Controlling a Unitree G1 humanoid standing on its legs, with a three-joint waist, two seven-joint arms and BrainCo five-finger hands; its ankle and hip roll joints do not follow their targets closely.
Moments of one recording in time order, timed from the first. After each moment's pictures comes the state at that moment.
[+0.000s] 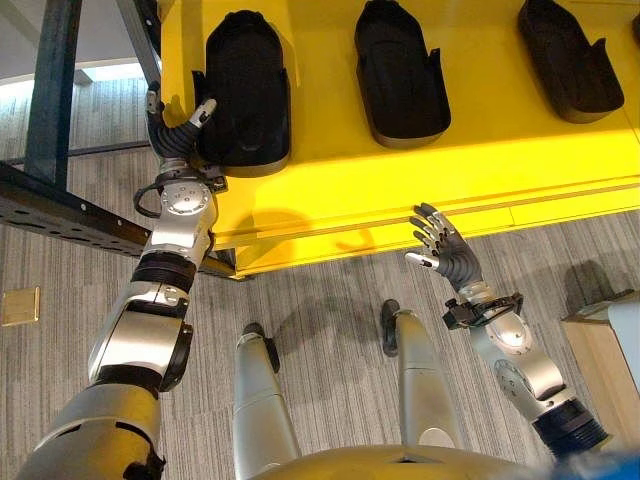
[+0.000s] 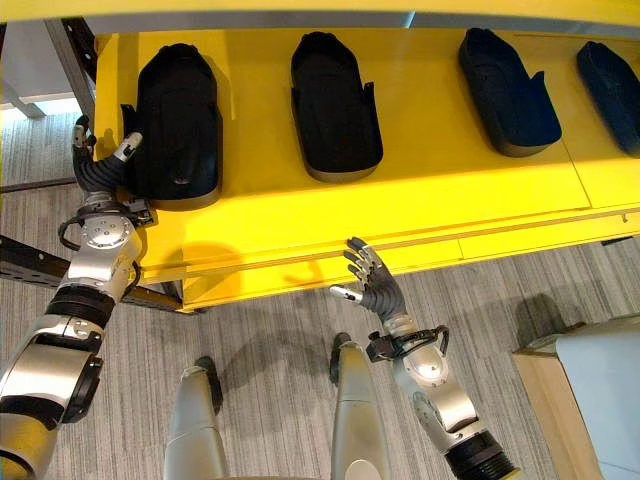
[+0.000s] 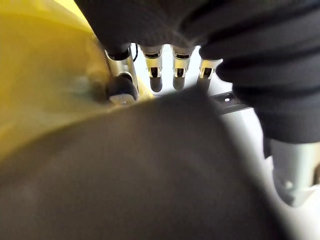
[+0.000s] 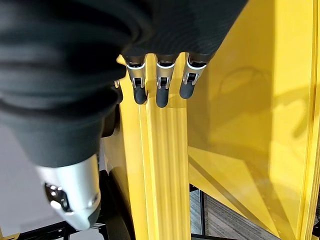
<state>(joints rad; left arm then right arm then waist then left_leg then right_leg) -0.80 0.57 -0.15 0.76 -0.38 -0.22 0.51 -0.06 -0.46 0.36 -0.05 0.53 -0.17 -0.06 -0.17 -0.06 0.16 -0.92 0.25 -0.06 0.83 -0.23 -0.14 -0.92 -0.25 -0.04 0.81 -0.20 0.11</state>
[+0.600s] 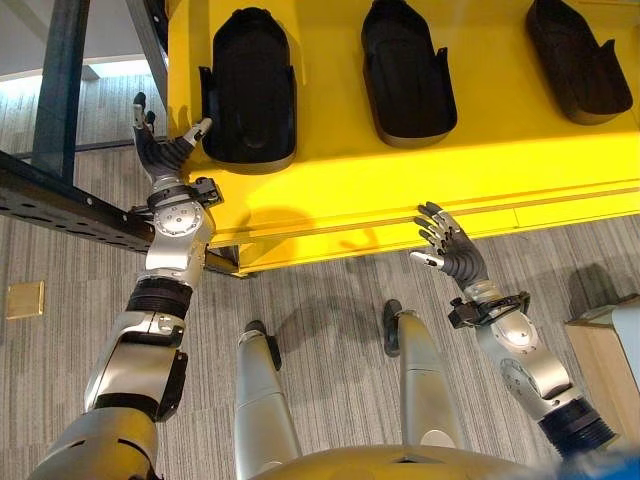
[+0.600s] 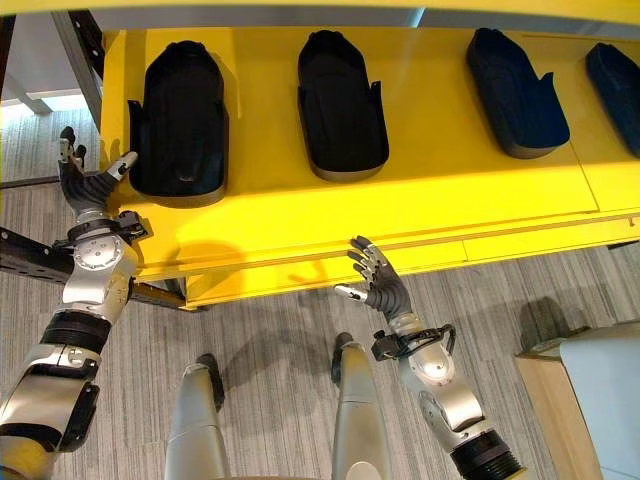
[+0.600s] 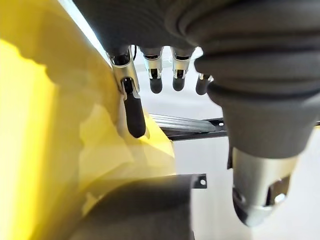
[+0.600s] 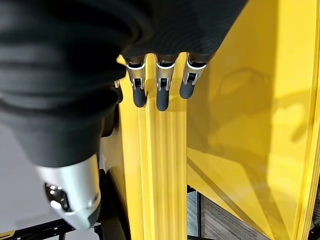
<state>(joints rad) -0.62 0.56 -0.08 0.53 -0.42 -0.25 0.52 -0.06 -0.48 0.35 -0.05 0.53 -0.17 -0.06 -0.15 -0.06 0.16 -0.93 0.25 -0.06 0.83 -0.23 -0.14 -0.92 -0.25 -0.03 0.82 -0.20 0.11</state>
